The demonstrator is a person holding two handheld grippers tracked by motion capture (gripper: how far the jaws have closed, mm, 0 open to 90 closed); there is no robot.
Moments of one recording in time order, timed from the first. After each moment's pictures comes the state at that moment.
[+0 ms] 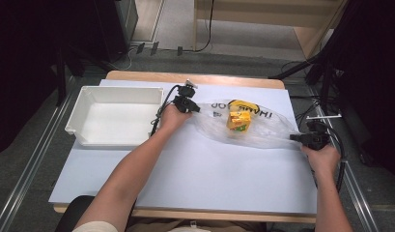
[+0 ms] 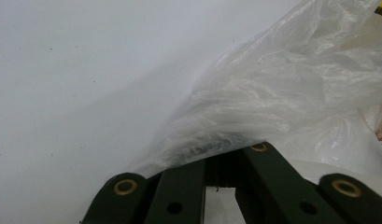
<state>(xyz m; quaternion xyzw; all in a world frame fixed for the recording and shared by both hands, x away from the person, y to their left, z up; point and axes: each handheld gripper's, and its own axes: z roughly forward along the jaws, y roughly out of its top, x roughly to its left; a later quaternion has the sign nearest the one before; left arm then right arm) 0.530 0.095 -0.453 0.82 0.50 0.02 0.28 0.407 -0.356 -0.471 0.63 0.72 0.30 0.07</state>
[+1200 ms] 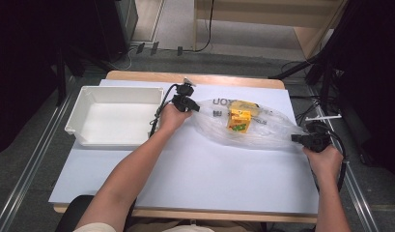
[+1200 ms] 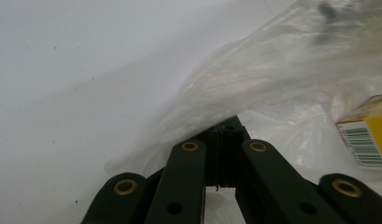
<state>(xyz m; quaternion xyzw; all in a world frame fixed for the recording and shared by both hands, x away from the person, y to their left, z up) 0.523 0.099 -0.436 0.81 0.50 0.01 0.30 0.392 -0.342 -0.450 0.59 0.75 0.29 0.12</state>
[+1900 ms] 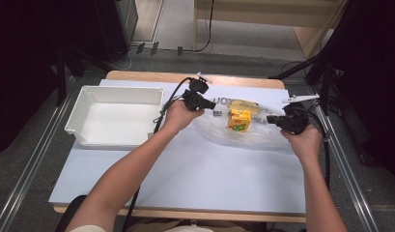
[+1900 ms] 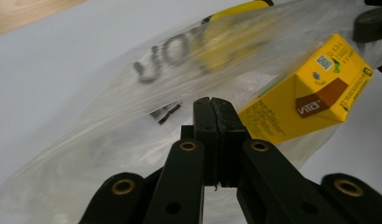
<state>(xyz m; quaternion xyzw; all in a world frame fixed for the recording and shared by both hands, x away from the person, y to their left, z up) 0.480 0.055 -0.381 0.85 0.38 0.02 0.35 0.422 -0.264 -0.400 0.47 0.80 0.36 0.12</state>
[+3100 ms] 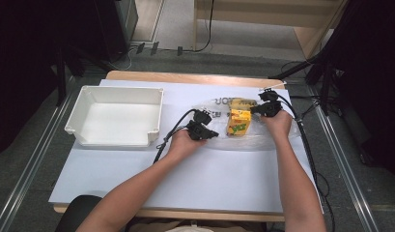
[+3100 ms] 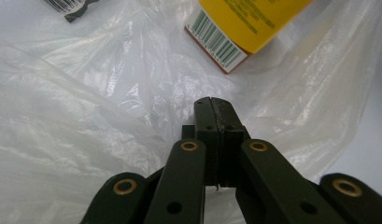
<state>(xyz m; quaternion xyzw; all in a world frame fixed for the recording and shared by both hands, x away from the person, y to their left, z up) 0.432 0.051 -0.465 0.86 0.38 -0.03 0.34 0.526 -0.229 -0.465 0.53 0.79 0.31 0.09</state>
